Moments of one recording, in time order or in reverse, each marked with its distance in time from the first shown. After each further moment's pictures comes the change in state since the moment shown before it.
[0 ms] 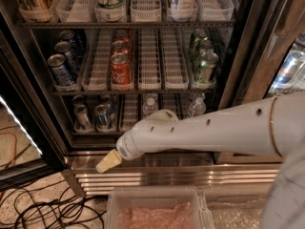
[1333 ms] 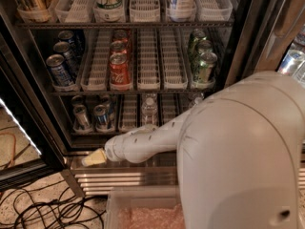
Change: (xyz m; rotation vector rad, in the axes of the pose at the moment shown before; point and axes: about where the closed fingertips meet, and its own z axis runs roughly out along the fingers) arm -0.031 0.007 0.092 -0.046 -0.177 0.148
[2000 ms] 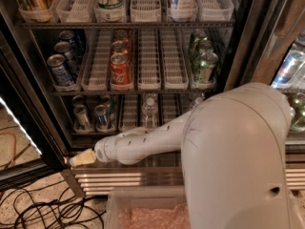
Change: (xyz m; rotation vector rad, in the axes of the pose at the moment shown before) arm -0.021 0.030 0.032 -0.098 -0.078 0.036
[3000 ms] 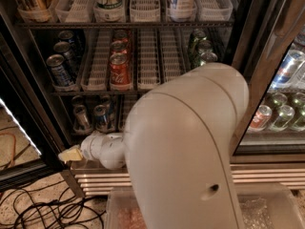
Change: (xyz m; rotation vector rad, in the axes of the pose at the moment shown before) arm -0.041 0.024 0.019 0.049 -0.149 -0.186
